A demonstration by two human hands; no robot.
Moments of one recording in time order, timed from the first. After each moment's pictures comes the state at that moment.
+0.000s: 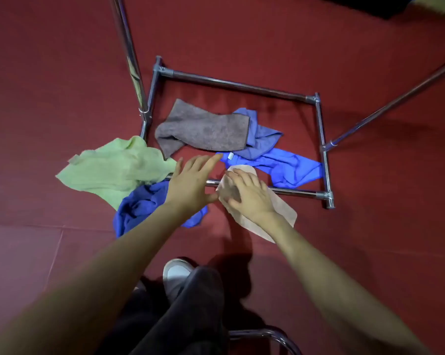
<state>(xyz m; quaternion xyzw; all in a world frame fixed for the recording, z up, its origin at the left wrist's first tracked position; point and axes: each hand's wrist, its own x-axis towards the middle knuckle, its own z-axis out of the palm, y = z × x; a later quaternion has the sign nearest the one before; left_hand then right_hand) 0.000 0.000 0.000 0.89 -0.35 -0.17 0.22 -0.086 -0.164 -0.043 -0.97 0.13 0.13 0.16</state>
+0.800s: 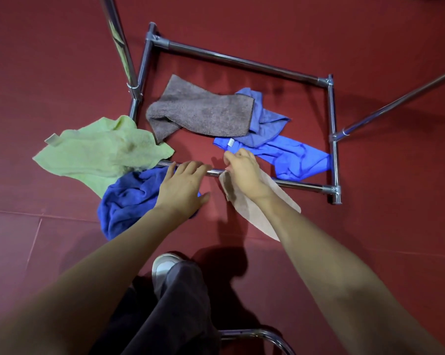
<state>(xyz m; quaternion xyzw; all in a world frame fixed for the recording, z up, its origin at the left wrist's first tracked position) -0.009 0.001 -0.047 0.90 -0.34 -0.18 0.18 -0.035 -0.184 -0.094 -0.98 0.12 0.04 0.16</state>
